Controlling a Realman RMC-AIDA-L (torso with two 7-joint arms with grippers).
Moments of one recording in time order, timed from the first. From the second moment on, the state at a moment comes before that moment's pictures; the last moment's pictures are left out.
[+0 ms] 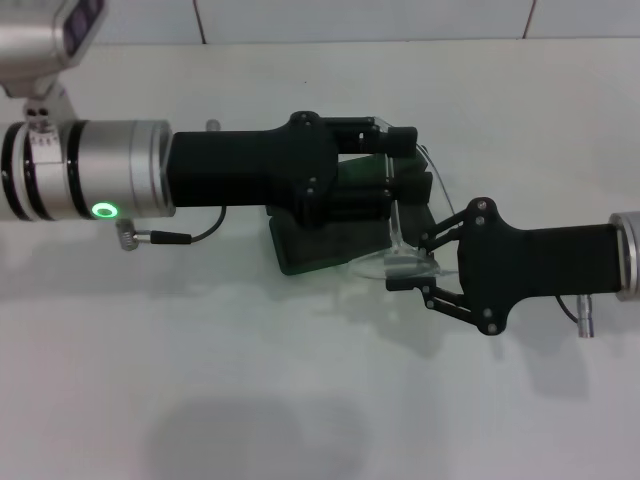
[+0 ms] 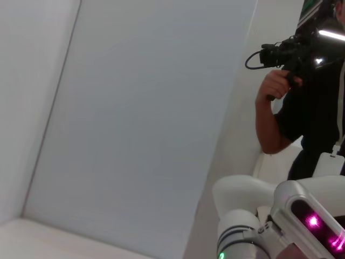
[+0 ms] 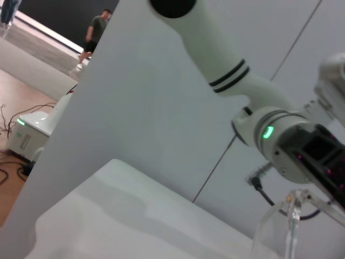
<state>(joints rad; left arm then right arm) -0.66 -2.06 1.06 0.59 1.55 1.69 -1.45 0.56 2.03 -1.21 -0.60 -1.55 -1.62 0.49</state>
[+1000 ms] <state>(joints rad) -0.72 -2.07 1.06 0.55 1.63 1.69 -1.65 0.51 2.03 -1.30 -0.56 -1.43 -1.68 0.18</state>
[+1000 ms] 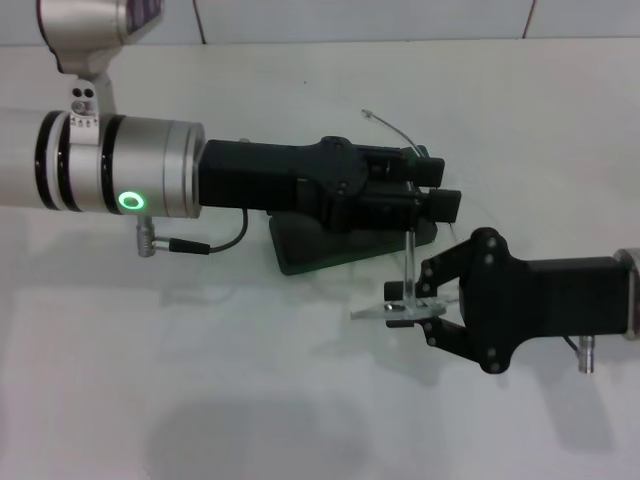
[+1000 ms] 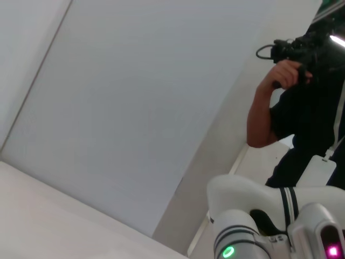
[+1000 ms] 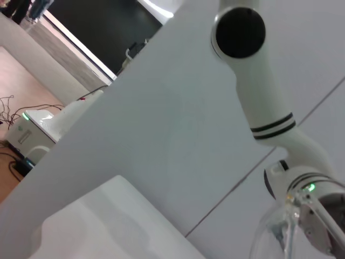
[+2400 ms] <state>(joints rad) -0.72 -2.08 1.06 0.45 1.60 1.66 -1.67 0.48 2.02 -1.29 -0.56 -1.41 -1.69 0.09</state>
